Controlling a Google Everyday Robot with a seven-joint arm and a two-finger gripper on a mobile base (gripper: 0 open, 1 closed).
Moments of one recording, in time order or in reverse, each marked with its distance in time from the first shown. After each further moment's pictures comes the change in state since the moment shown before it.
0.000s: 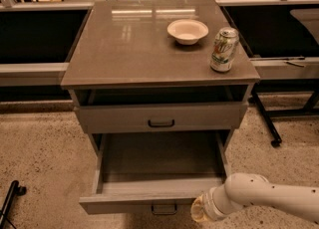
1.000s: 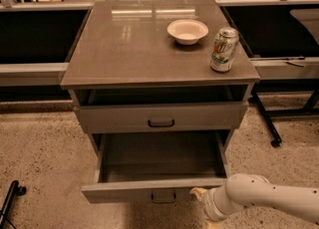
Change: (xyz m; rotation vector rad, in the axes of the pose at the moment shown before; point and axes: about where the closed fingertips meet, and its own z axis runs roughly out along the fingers) arm 0.000 0.000 0.000 0.000 0.000 0.000
